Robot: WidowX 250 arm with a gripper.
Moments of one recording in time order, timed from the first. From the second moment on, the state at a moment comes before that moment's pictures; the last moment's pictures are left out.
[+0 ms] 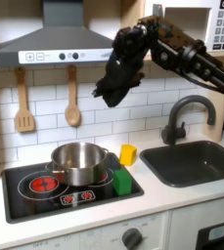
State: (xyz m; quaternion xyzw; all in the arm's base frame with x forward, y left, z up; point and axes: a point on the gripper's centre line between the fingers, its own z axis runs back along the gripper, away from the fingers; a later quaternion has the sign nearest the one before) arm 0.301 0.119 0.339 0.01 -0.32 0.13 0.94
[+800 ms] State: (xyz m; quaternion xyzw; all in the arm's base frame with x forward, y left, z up) arm 0.333 0.139 0.364 0.02 -0.37 0.14 0.92
